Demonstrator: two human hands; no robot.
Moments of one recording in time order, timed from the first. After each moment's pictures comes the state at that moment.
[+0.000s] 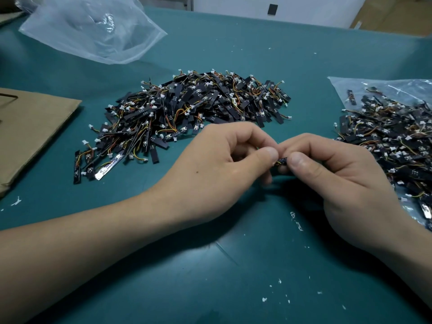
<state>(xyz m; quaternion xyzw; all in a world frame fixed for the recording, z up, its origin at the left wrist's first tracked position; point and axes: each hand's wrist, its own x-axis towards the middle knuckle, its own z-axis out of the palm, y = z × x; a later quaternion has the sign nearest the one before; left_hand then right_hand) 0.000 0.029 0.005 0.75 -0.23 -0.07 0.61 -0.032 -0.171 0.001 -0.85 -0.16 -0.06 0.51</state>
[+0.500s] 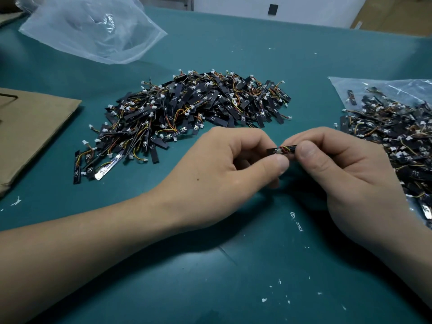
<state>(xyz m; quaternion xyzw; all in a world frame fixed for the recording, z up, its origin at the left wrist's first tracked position) -0.003 0.030 0.008 0.77 -0.26 -0.08 0.58 -0.030 -0.173 -0.004 -0.84 -0.13 -0.12 0.51</state>
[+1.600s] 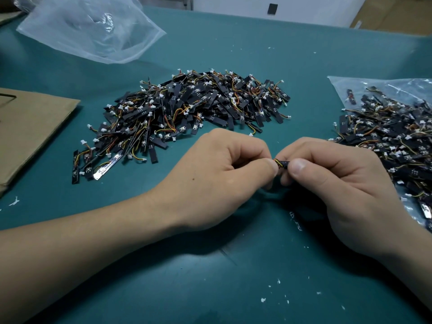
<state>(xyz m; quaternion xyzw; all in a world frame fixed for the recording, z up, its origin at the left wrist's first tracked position) -0.006 0.032 0.012 0.78 -0.27 -0.08 0.55 -0.035 -0.168 0.005 -0.84 -0.20 -0.08 0.51</state>
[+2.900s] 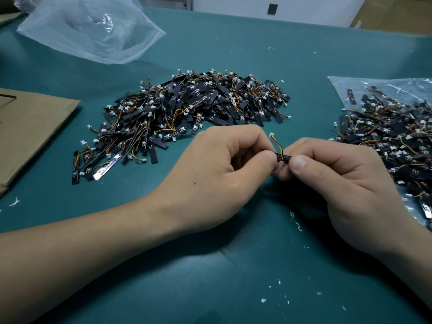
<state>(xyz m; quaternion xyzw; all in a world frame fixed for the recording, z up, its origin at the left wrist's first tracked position) -0.007 0.030 0.010 0.78 -0.27 -0.02 0.56 -0.035 -0.171 0.002 -0.83 -0.17 -0.08 0.52</state>
